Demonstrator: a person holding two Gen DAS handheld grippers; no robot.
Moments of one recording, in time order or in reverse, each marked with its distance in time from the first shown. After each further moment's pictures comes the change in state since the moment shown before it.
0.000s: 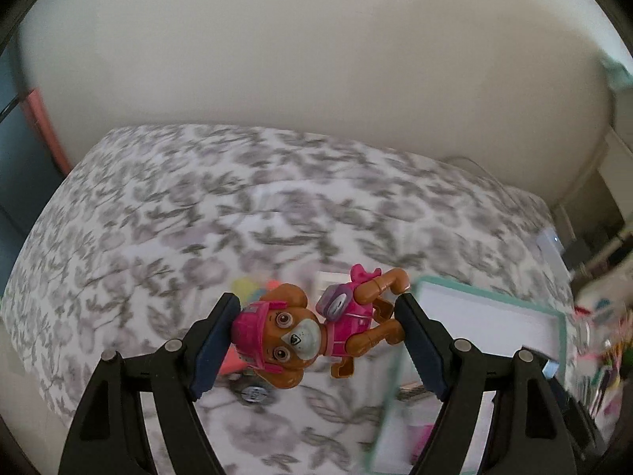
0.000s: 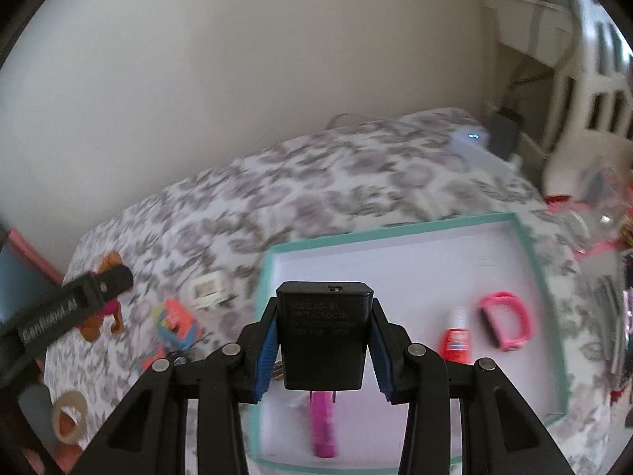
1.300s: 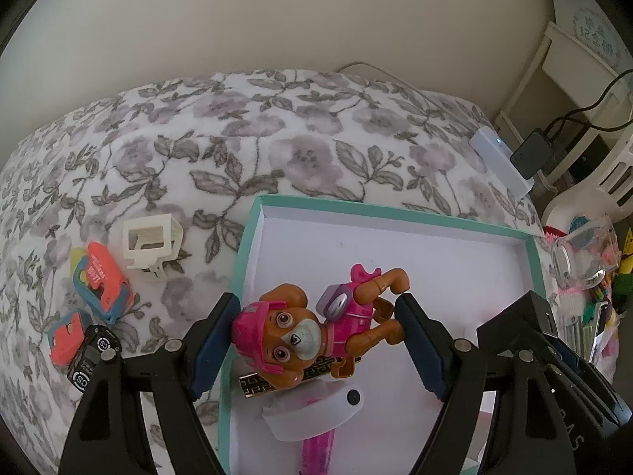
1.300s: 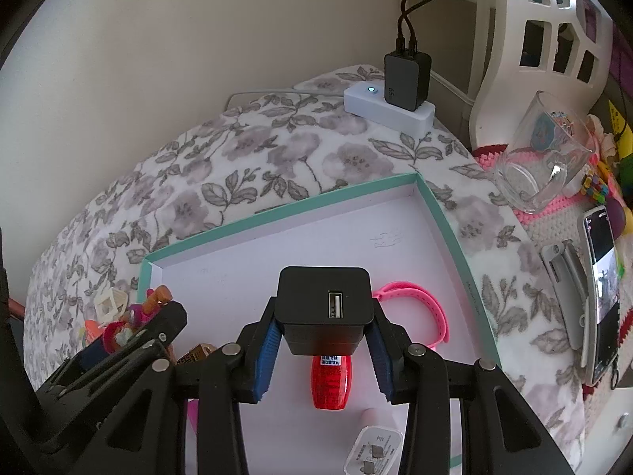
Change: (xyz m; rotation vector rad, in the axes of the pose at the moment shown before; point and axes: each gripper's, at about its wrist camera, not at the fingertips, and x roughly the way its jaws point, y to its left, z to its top) left arm 0.072 -0.118 -0.047 0.166 0.153 -0.181; right arm 0.032 -0.092 0.005 0.125 0.096 -0.154
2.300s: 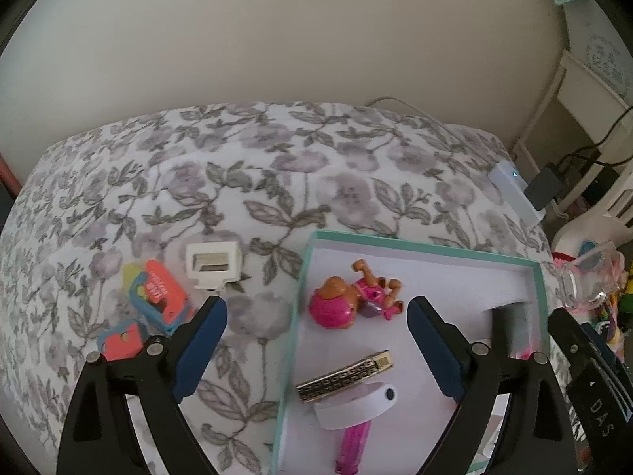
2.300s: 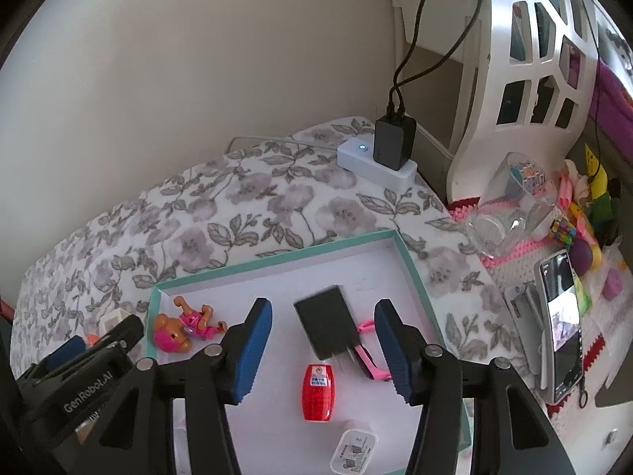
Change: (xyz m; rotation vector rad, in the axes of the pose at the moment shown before) left arm -0.040 0.026 0.012 -0.037 -0.062 0.095; right arm -0.043 0.007 0.011 -0.055 -0.138 -0.060
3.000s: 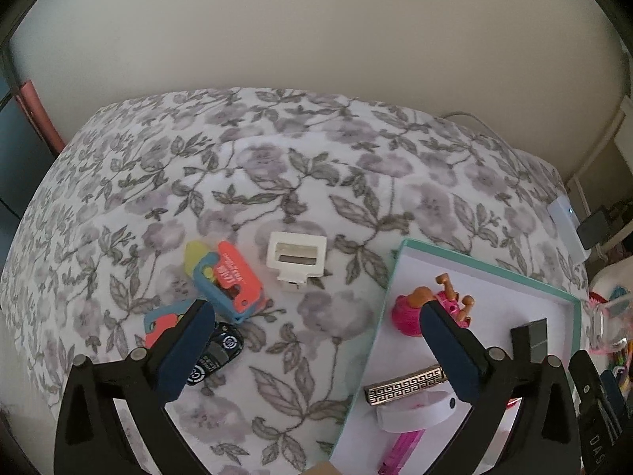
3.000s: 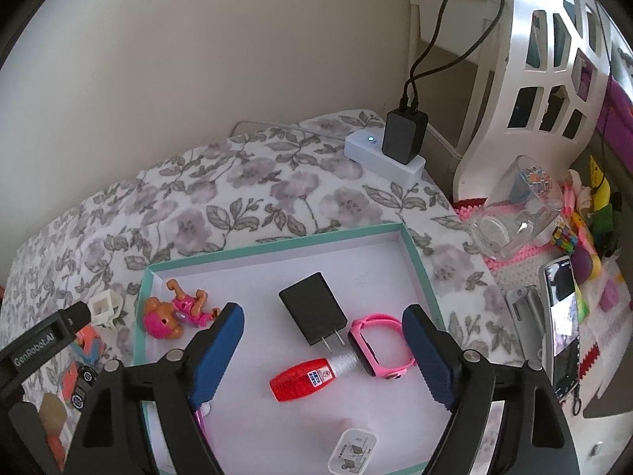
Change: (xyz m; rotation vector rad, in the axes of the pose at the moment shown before) left arm -0.002 0.052 0.002 -0.153 0.026 0.140; right arm 0.010 0.010 -0.006 -0.064 0.020 -0.019
